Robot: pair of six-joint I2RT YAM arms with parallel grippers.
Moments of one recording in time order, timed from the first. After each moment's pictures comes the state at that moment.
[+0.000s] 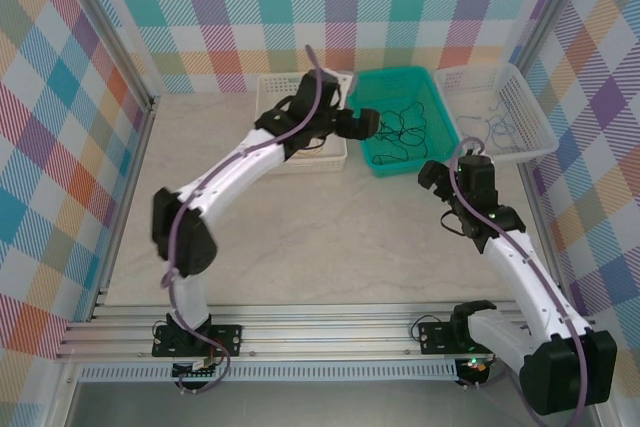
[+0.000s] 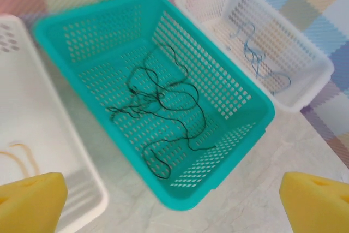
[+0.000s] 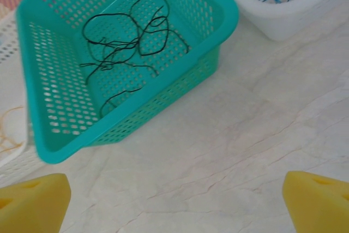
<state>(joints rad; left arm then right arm) -0.67 1.82 1.79 -0.46 0.02 -0.30 0.19 0.99 0.76 -0.42 0.16 0.59</state>
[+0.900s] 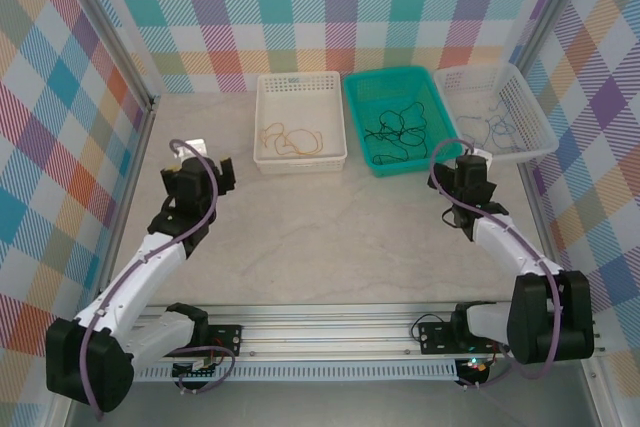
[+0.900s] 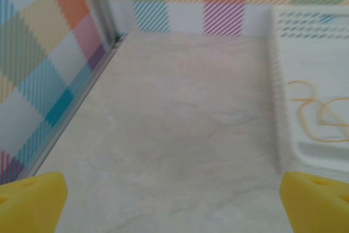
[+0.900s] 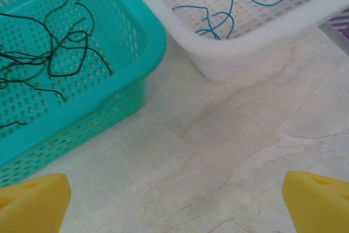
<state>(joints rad) -0.25 1.01 0.68 -0.15 -0.56 -0.17 0.08 1.23 0.63 -0.05 0.29 0.35</state>
